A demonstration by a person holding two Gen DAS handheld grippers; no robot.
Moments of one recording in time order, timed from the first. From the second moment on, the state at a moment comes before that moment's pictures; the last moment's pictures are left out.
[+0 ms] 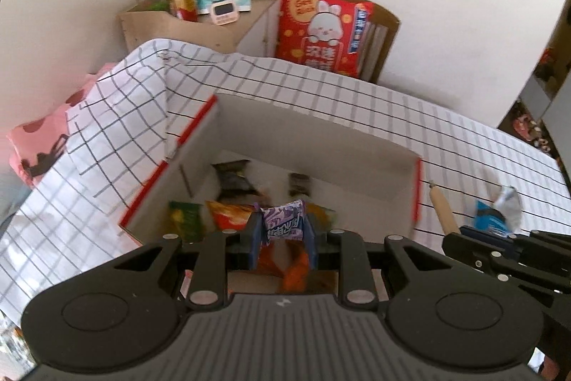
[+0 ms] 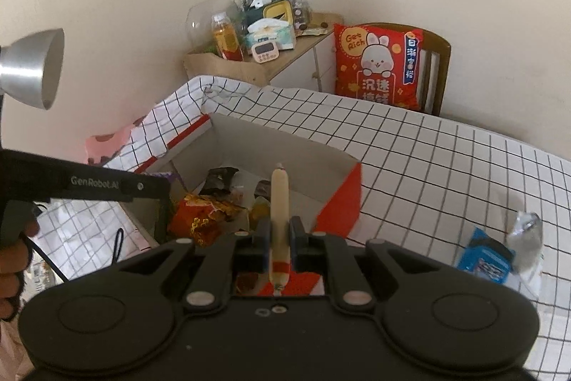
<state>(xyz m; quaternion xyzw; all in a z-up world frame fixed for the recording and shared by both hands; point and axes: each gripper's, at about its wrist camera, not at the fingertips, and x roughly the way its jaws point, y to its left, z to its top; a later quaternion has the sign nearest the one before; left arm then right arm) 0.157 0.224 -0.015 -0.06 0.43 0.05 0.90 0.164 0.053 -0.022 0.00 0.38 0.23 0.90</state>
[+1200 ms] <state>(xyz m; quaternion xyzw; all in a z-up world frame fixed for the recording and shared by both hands) 0.251 0.264 -0.102 0.00 0.53 0.10 0.84 0.230 0.152 -0.108 -0.10 0.48 0.26 0.83</state>
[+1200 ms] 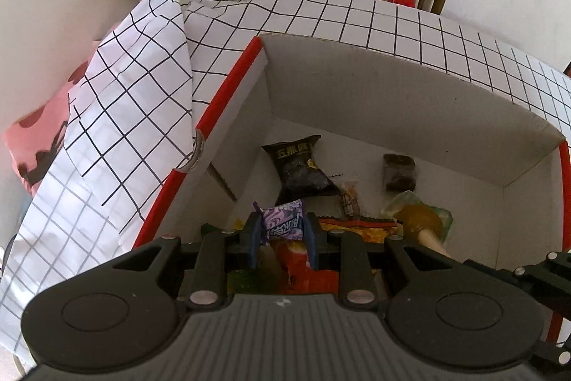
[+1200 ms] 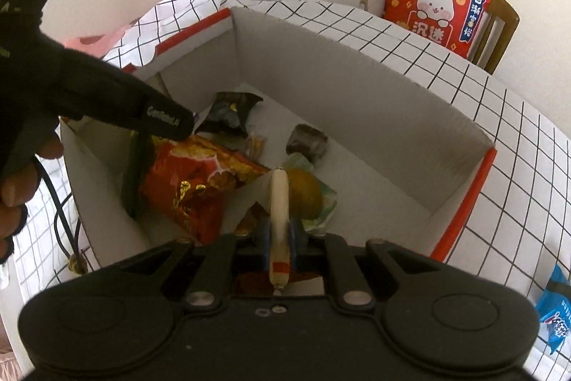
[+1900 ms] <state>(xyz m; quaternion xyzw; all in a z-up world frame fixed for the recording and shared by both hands) 0.220 0.268 -0.078 -0.05 0.51 0.10 0.85 0.212 0.131 -0.077 -0.07 0.46 0.26 0.85</state>
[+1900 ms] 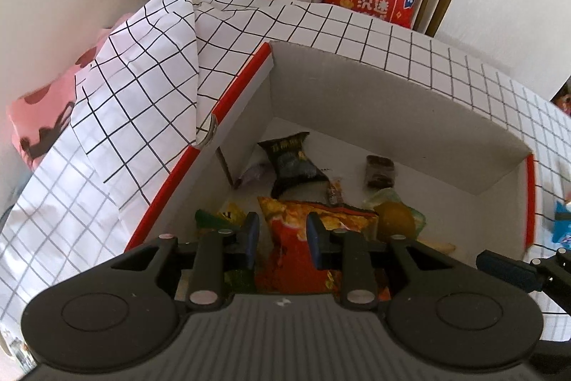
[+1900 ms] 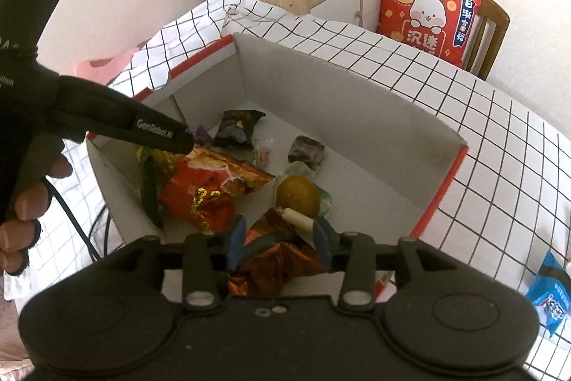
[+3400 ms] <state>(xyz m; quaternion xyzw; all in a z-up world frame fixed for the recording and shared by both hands) 0.100 0.073 -0.011 -0.06 0.38 -0.04 0.92 0.111 -0.091 -0.003 0.07 0.34 0.17 0.92</state>
